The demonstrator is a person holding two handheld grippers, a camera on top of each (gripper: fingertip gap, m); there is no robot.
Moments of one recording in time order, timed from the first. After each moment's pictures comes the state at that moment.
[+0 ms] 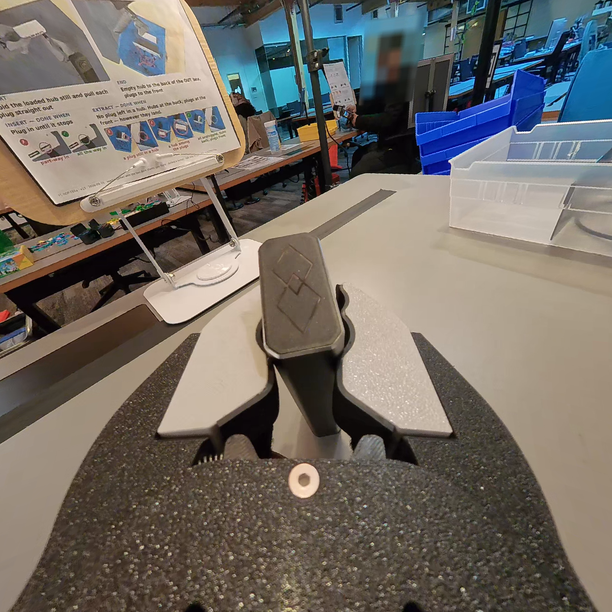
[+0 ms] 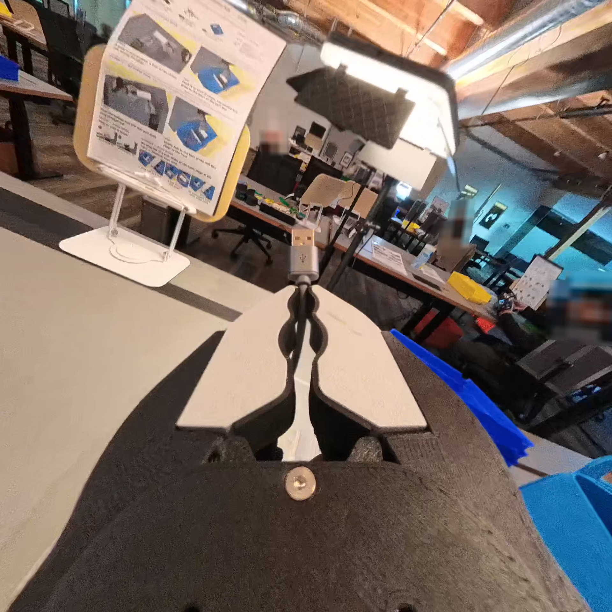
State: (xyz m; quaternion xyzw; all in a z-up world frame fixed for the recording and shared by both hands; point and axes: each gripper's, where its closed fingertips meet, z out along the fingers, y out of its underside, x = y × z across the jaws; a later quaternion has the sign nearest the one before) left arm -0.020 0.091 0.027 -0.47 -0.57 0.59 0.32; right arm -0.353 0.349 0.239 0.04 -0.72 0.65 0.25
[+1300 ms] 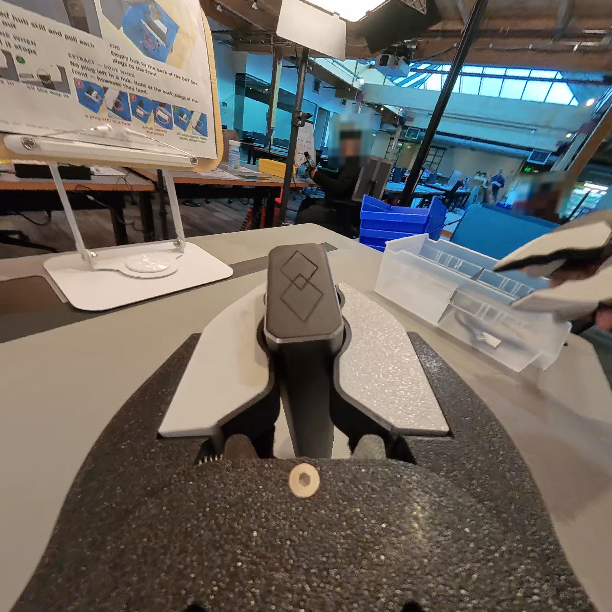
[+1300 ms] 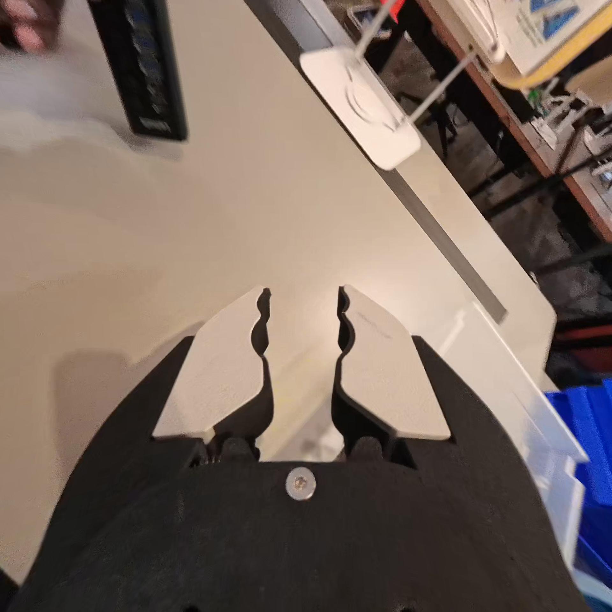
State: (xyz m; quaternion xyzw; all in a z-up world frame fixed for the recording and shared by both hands) left arm -0.015 0.103 0.053 -0.37 -0.60 0.52 0.49; right arm -0.165 0.275 0.040 0.24 -0.86 0.44 0.11
